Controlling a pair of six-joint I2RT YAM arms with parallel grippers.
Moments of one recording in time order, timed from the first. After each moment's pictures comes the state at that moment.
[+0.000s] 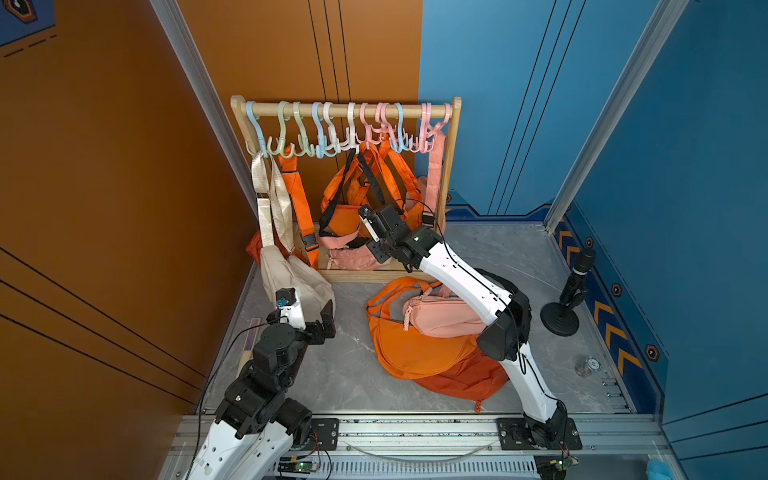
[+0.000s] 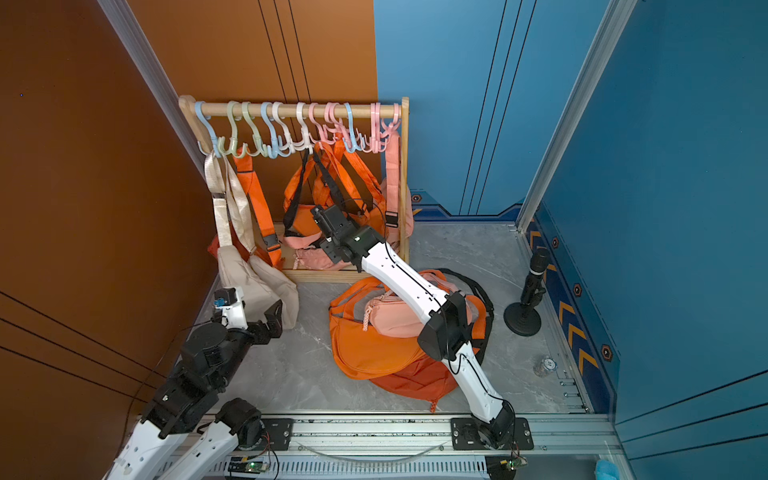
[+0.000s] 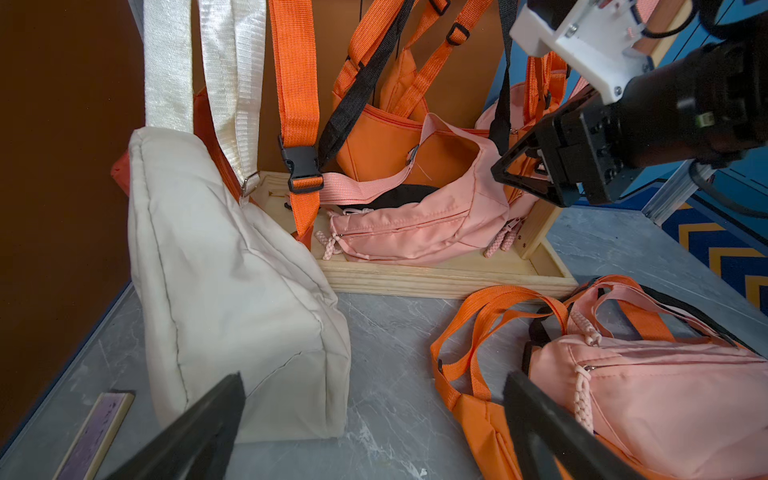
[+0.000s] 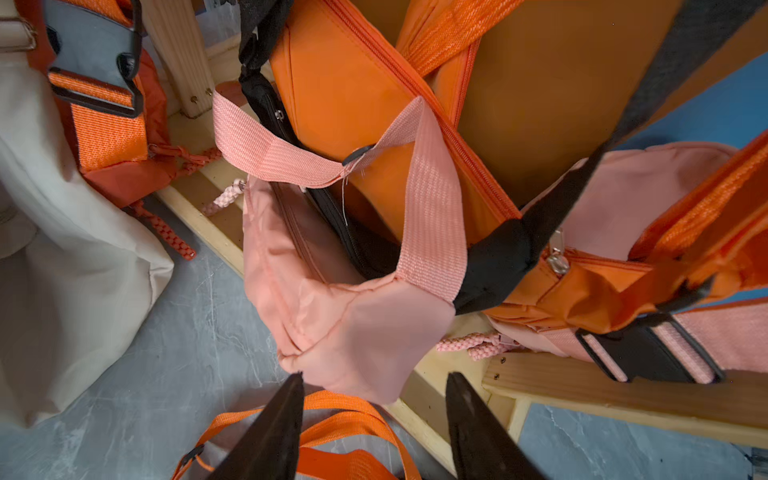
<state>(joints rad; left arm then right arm) -0.45 0.41 0.63 -0.50 -0.36 -0.26 0.82 2.29 2.48 -0.90 0.33 -0.07</state>
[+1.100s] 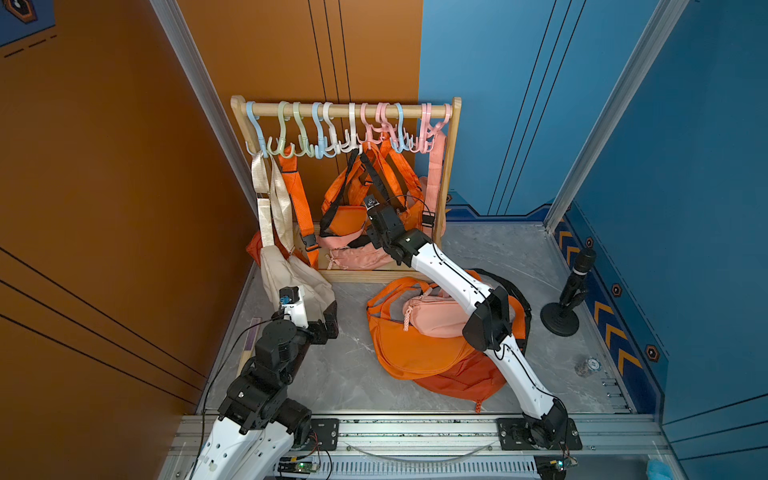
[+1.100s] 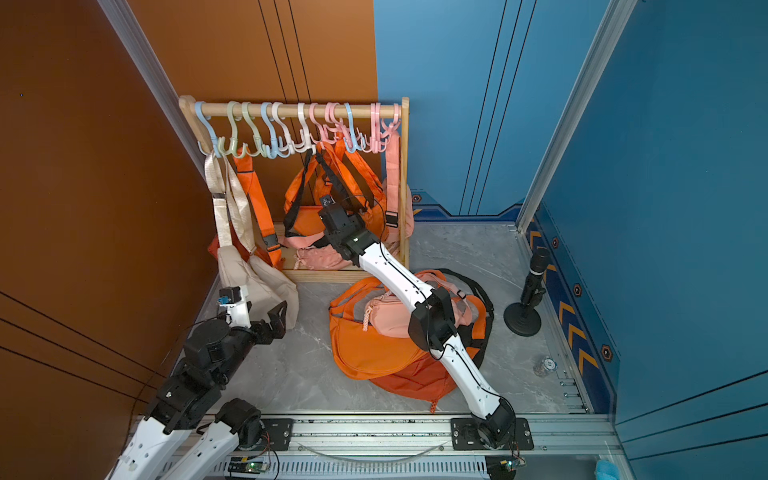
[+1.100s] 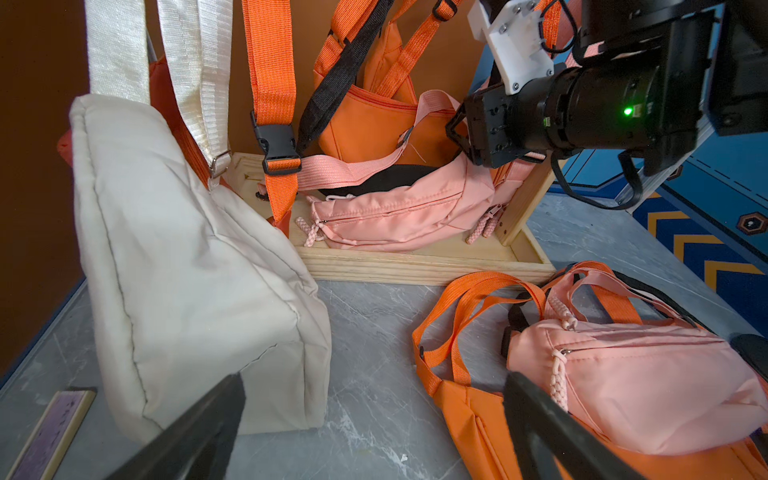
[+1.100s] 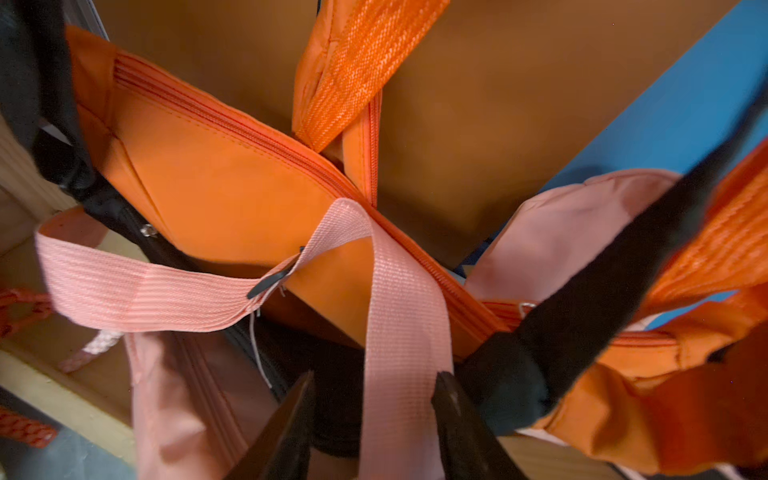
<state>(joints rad) -0.41 0.43 0.62 -0.50 -0.27 -0.28 0.76 2.48 2.59 -0.63 0.47 -0.06</state>
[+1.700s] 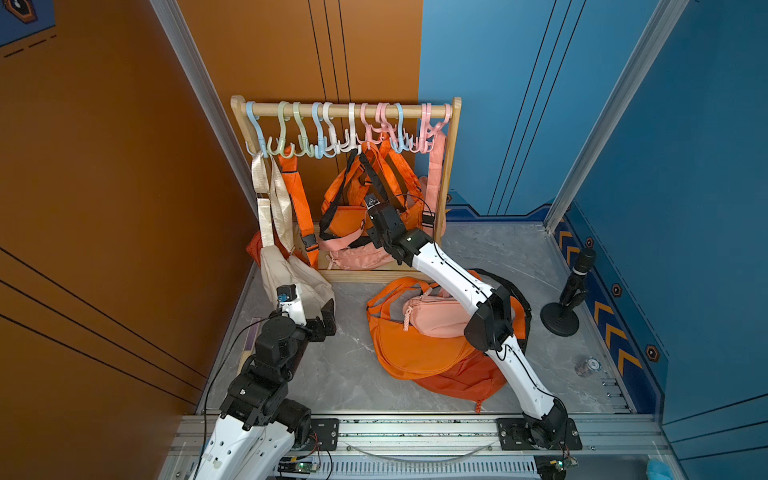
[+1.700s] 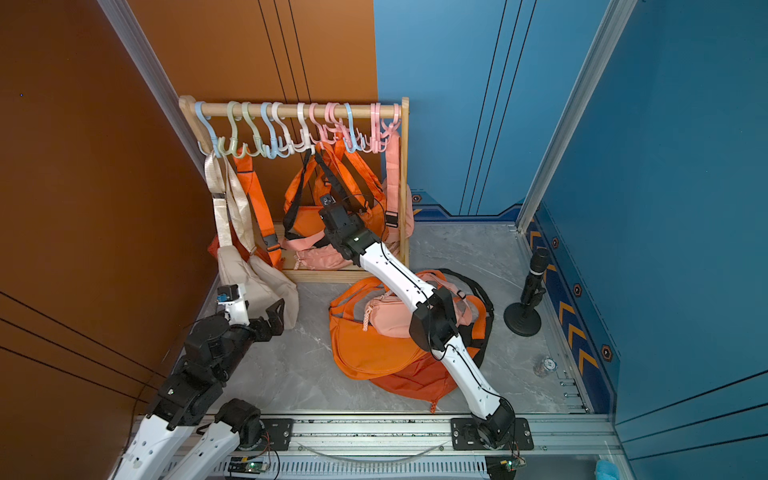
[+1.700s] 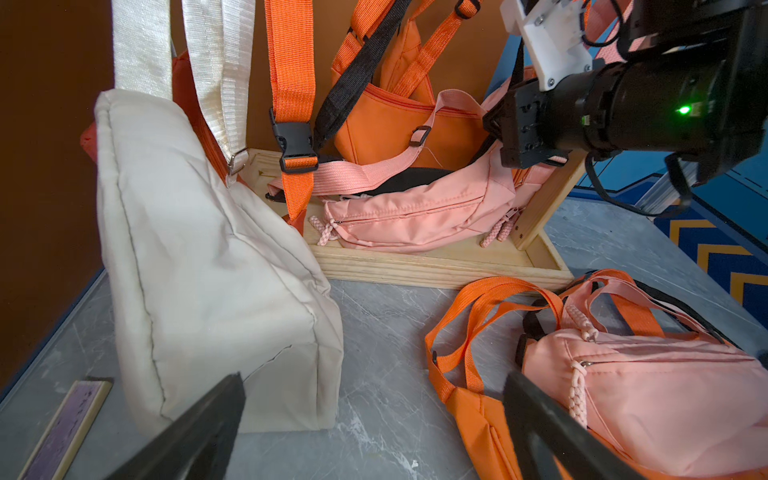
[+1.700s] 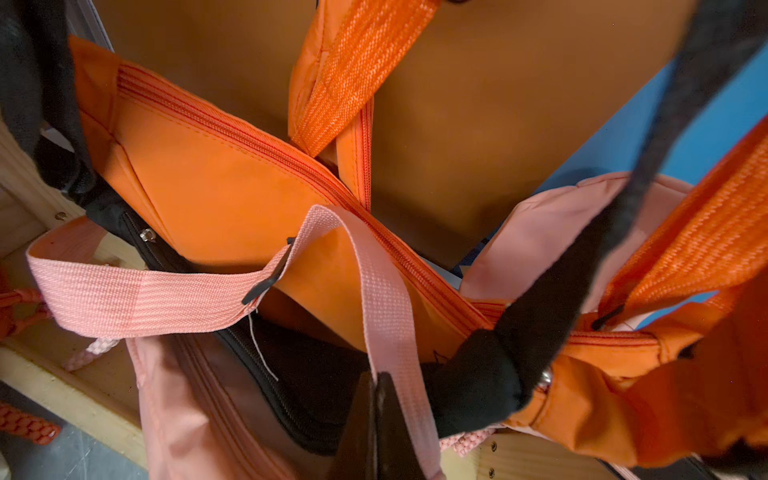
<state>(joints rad) -0.35 0.45 0.62 -0.49 -0.26 -0.28 0.77 2.44 2.55 -0.63 0.46 -0.05</state>
